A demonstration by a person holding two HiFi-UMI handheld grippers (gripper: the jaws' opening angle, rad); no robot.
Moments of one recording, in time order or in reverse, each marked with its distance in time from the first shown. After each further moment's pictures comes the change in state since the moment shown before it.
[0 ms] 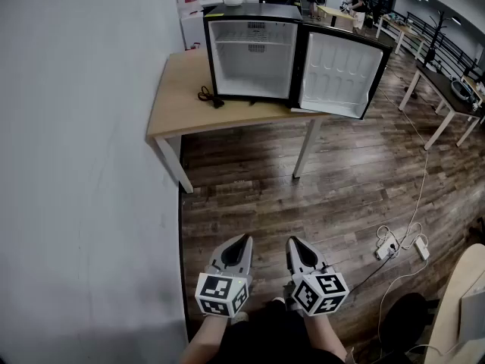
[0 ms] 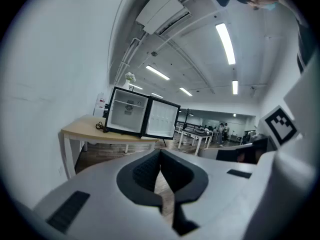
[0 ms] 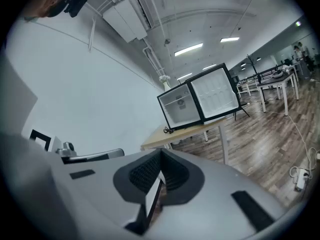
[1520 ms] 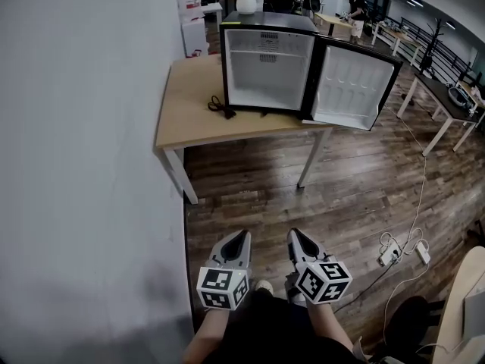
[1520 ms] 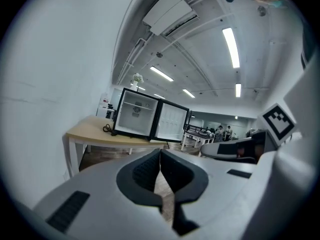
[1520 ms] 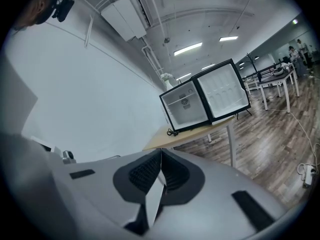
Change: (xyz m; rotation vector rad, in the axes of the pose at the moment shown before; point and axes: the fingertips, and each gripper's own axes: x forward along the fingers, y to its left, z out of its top) left arm 0.002 0.105 0.028 -0.031 -0.017 0.027; right arm 0.089 0.054 0.018 0.023 -0.003 0.010
